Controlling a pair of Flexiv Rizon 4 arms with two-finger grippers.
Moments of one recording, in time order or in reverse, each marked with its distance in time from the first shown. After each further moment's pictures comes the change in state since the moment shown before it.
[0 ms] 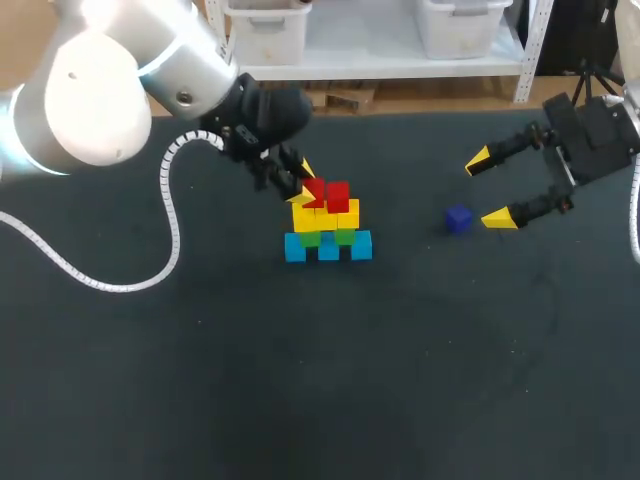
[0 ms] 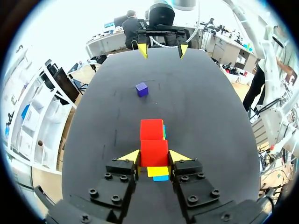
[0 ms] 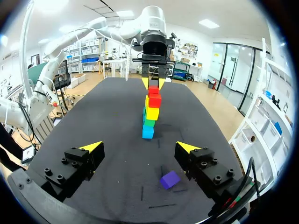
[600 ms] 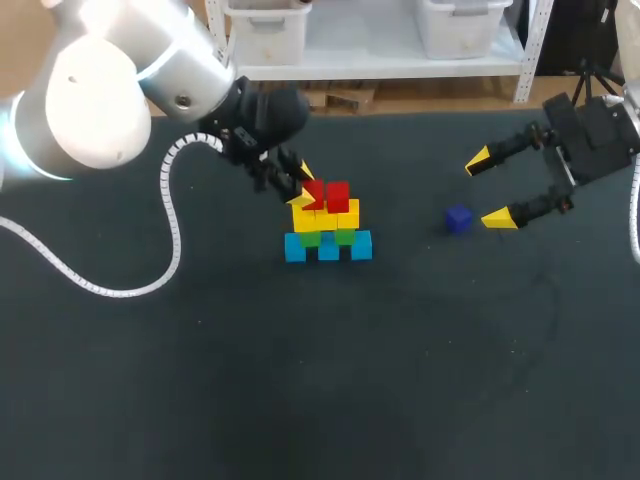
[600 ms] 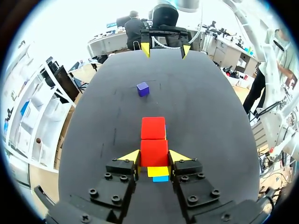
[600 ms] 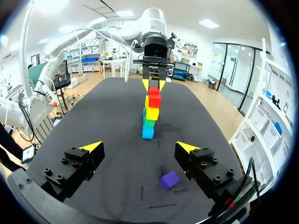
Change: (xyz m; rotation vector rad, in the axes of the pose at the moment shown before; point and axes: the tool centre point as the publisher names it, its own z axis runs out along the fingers) left arm 0.003 0.001 0.004 0.009 -0.018 -0.022; right arm 0.000 0.000 0.000 0.000 0.000 0.000
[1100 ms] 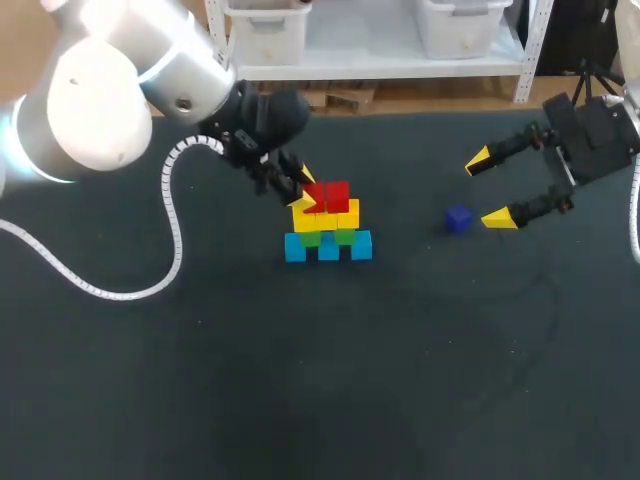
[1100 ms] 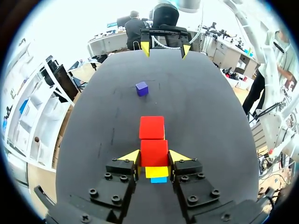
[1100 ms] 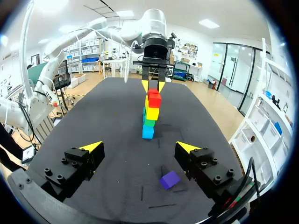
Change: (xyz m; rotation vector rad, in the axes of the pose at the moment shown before) left arm 0.000 -0.002 0.004 0.012 -0.008 -0.013; right arm 0.000 0.000 0.000 0.000 0.000 0.000
